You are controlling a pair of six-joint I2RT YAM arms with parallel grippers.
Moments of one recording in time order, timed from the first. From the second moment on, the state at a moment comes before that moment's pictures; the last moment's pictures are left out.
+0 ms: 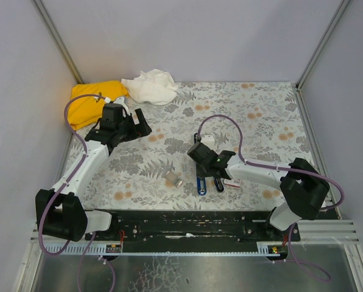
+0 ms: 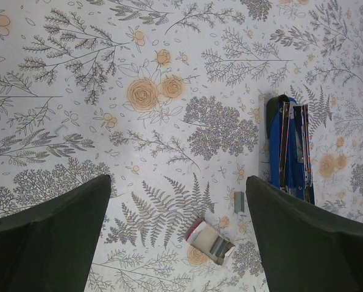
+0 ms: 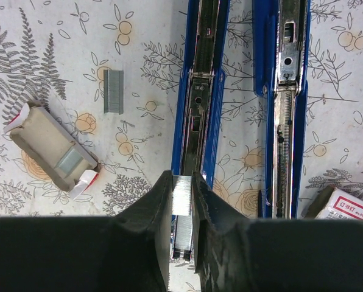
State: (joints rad) left arm -0.17 1.29 1.01 -0.42 0.15 -0.45; right arm 0.94 1.57 0.95 -0.43 0.32 0.74
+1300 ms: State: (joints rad) left arm -0.17 1.29 1.01 -0.42 0.15 -0.45; right arm 0.94 1.61 0.95 -0.42 0.34 0.74
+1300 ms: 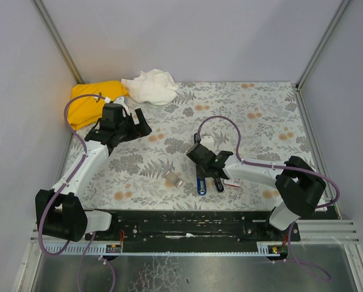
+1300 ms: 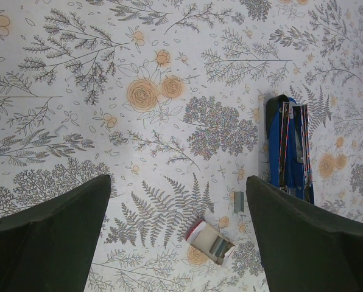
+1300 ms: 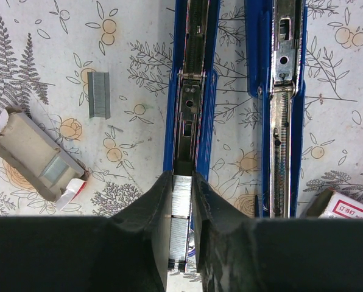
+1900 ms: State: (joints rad) left arm -0.17 1.28 1.01 -0.42 0.16 -0.45; right arm 0.94 1.61 1.16 -0.50 0.34 0.66
